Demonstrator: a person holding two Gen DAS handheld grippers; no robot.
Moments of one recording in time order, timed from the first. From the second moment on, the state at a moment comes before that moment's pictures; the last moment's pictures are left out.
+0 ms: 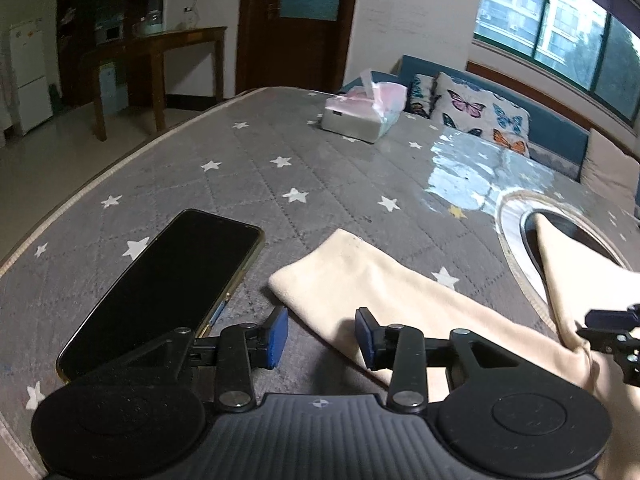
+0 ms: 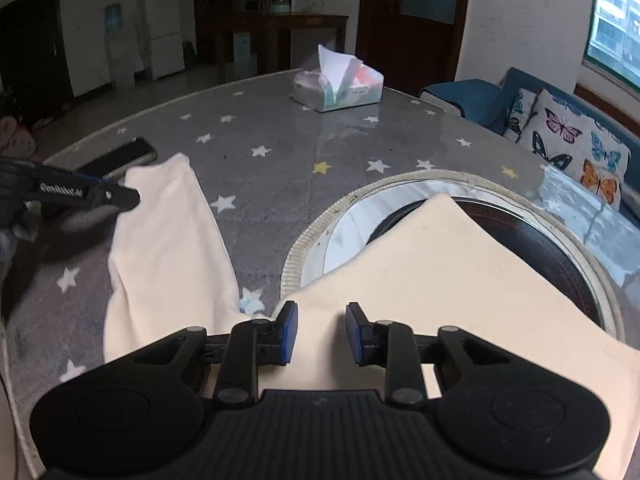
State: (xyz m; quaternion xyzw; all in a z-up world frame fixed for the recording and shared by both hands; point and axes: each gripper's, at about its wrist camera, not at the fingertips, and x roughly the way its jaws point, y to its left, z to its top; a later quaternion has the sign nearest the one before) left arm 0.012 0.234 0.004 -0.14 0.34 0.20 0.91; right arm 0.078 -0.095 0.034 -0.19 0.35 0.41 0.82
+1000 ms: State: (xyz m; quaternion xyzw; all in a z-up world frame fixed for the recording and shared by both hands) left arm -0.014 0.102 0.153 -0.07 0.15 0.00 0.99; right arm -0.015 -0.153 0.045 -0.20 0.32 0.46 0.80
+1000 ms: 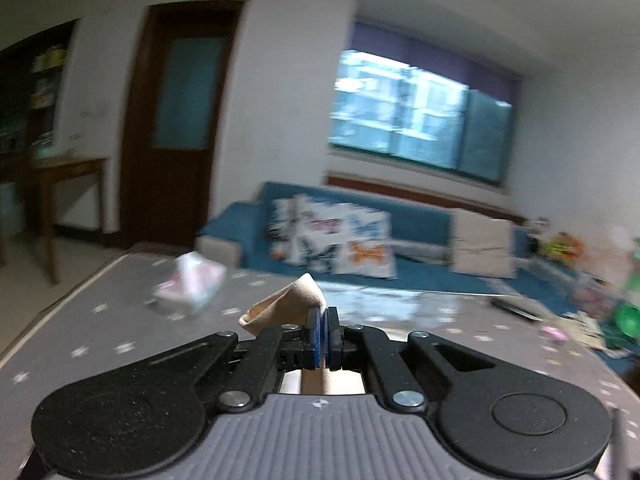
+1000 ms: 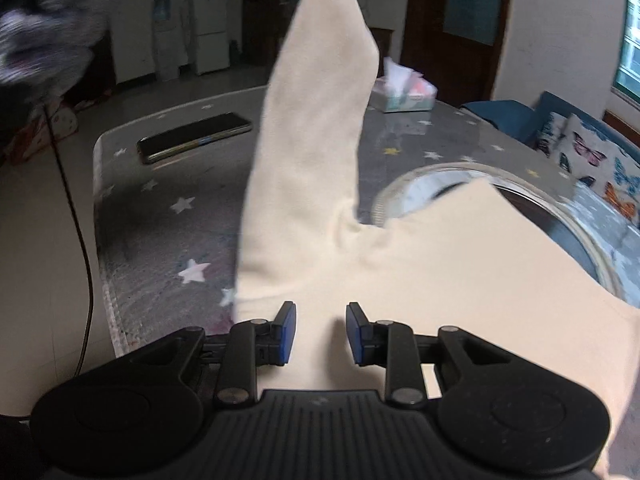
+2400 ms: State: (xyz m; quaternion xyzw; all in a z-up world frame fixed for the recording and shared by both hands) left arm -0.010 0.087 0.011 0.01 0.37 -0.08 0.92; right arm 0.017 -0.292 0.045 -0.02 0.40 0.27 0.88
